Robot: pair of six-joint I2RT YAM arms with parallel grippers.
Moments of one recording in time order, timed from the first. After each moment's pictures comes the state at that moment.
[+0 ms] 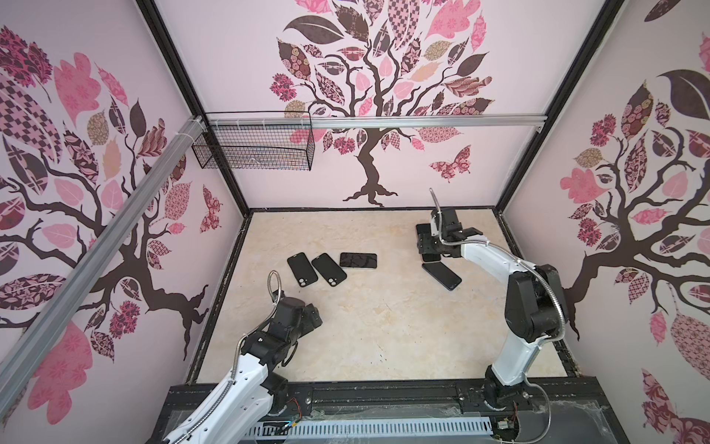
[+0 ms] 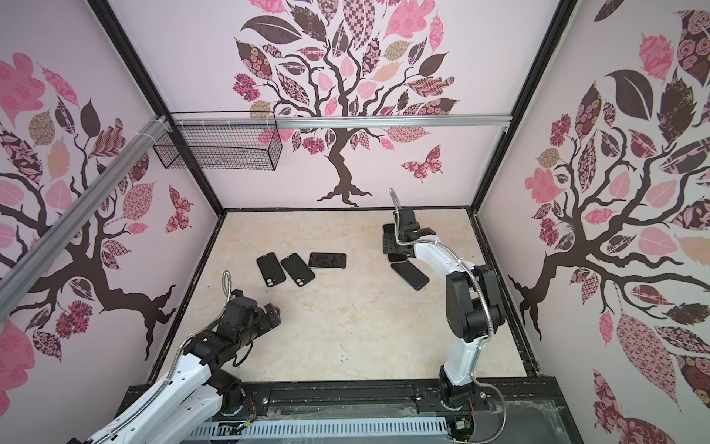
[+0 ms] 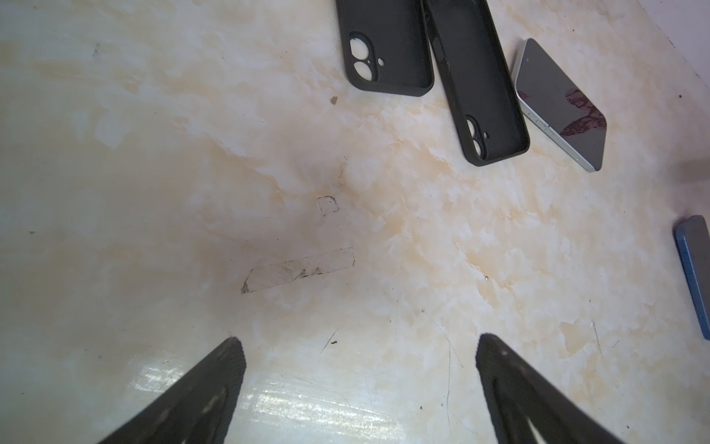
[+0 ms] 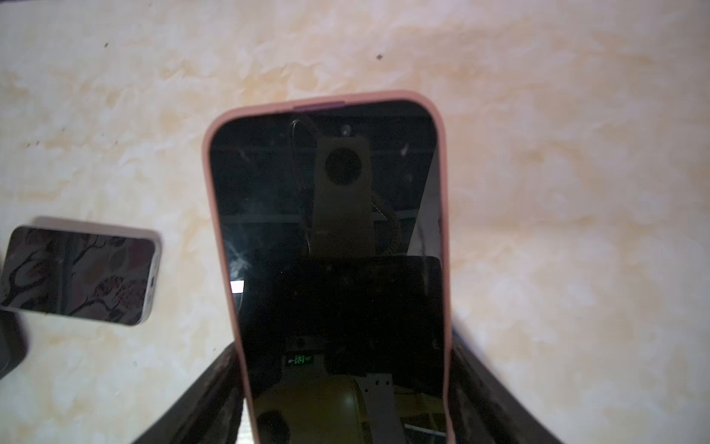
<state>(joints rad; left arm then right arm) -0.43 0.70 0.38 -0.57 -0.19 -0.81 0.24 1.81 1.38 -0.46 0.04 0.23</state>
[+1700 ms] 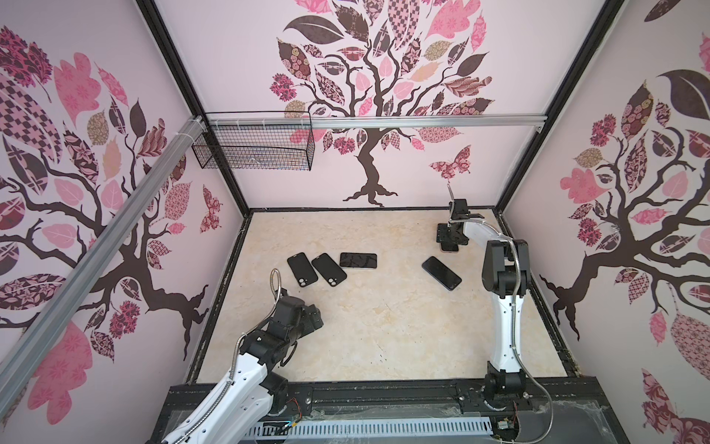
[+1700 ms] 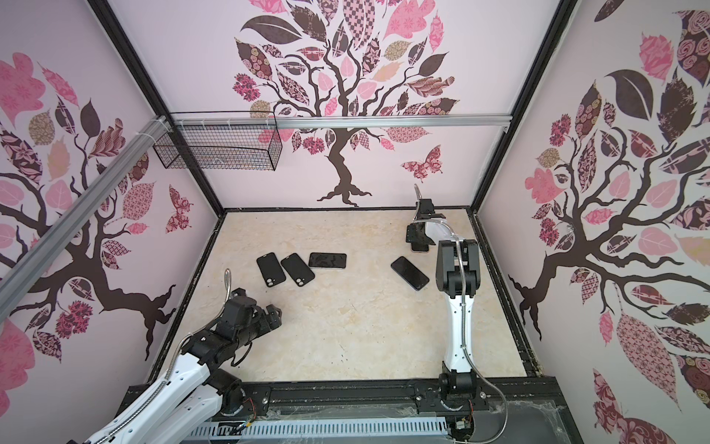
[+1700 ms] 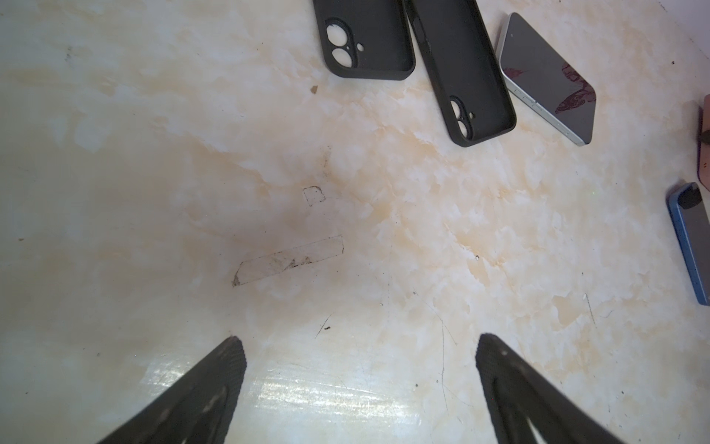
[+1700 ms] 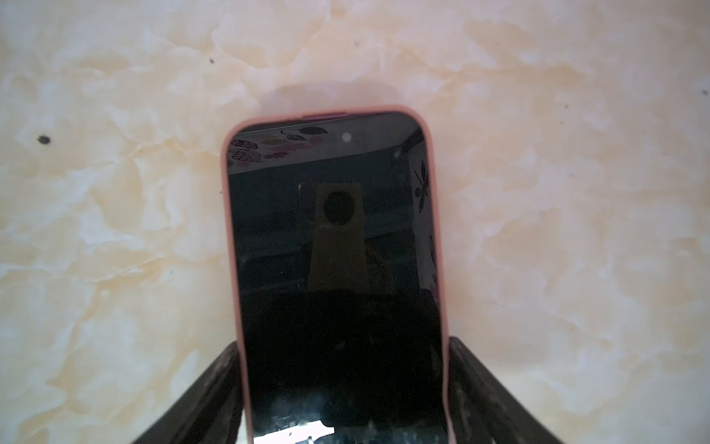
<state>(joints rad) -0.43 0.70 0.41 -0.61 -0.15 -0.76 0.03 2.37 1.91 -0.60 0.08 0.17</state>
